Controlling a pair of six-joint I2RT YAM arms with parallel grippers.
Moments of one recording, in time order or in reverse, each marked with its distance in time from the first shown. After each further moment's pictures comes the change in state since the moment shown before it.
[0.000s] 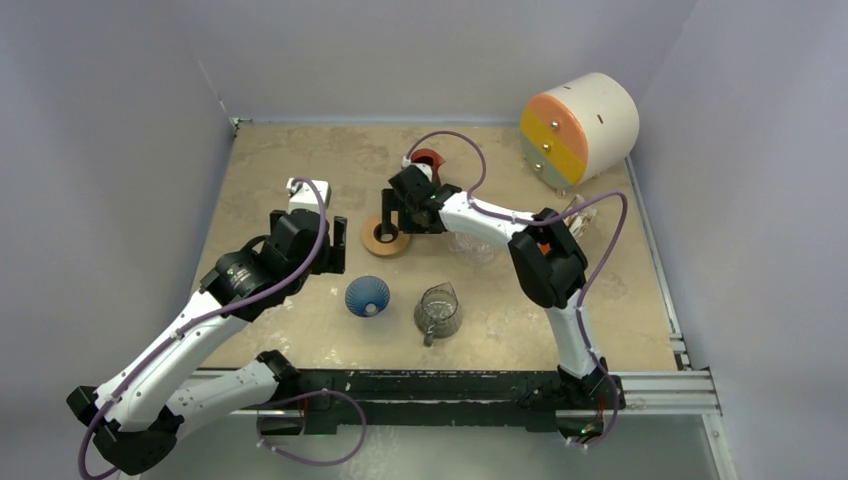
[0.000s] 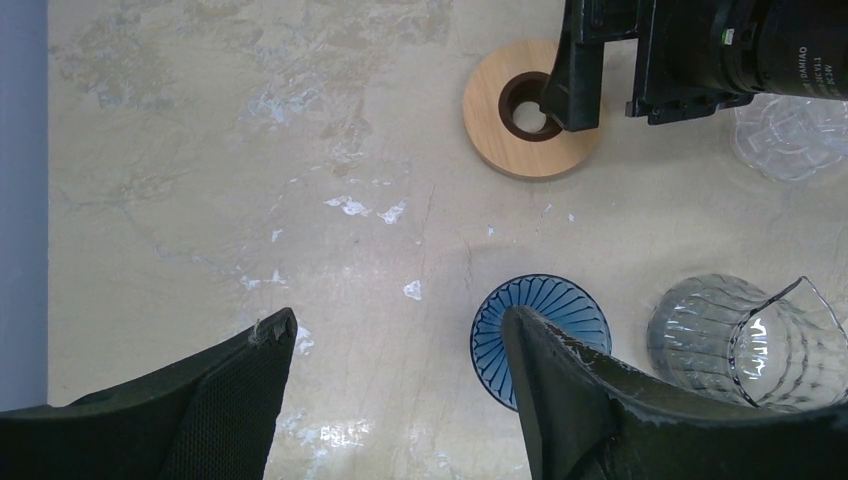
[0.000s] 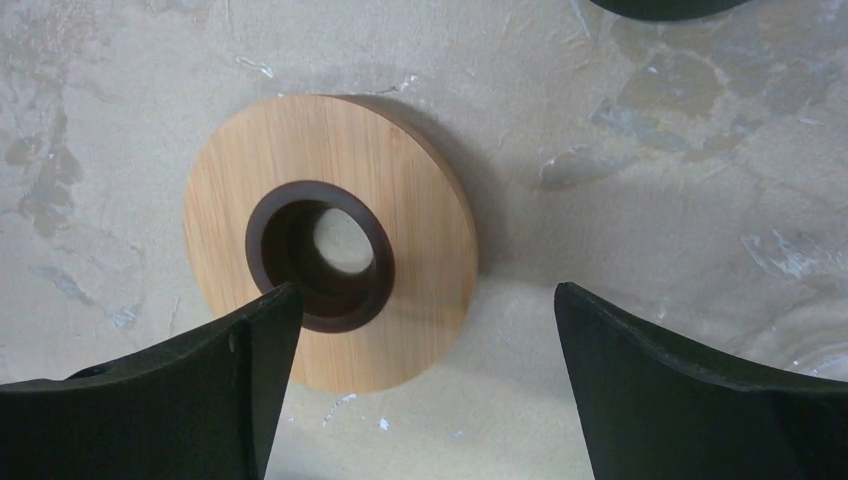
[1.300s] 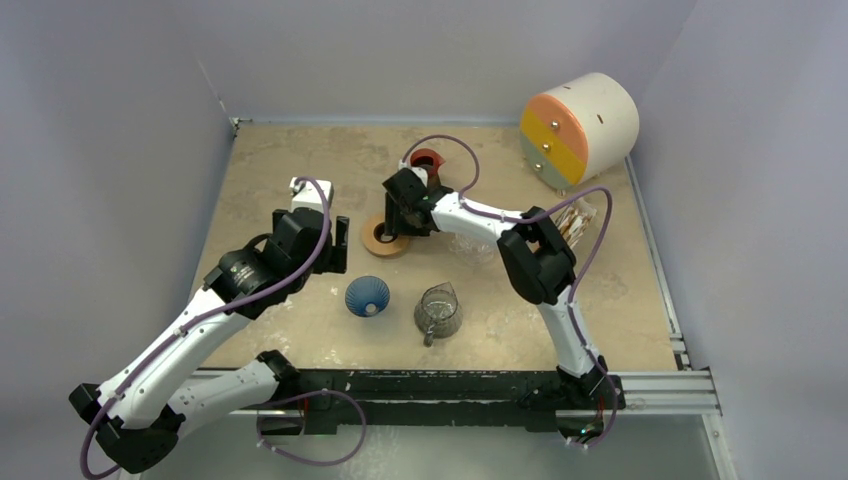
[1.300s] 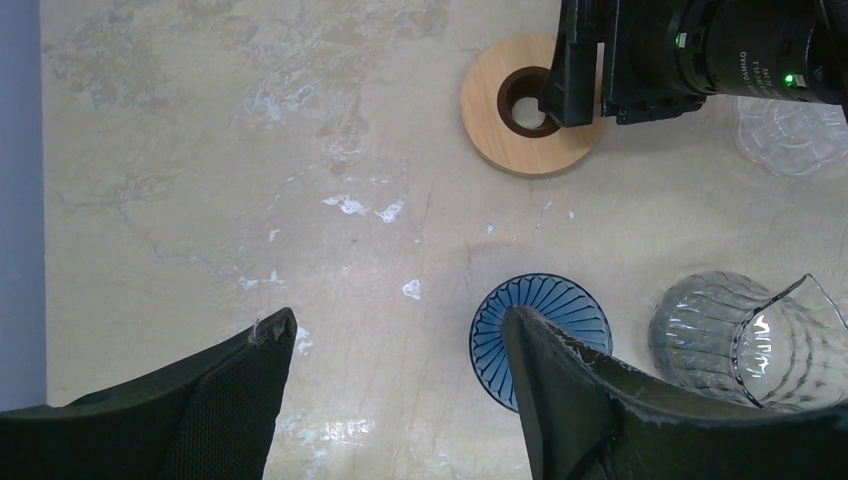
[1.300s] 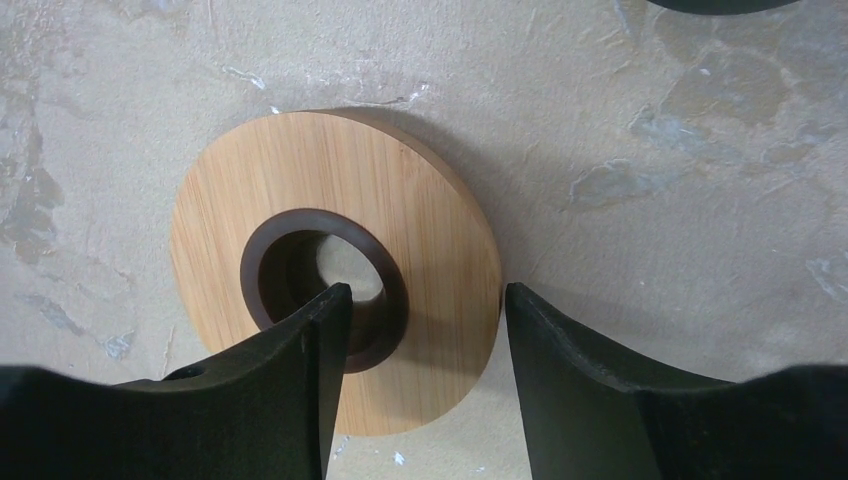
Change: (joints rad) left arm 0.006 0.014 -0.003 0.008 0.011 0.008; right arm 0.008 0.079 0.065 -0.009 0.001 0.040
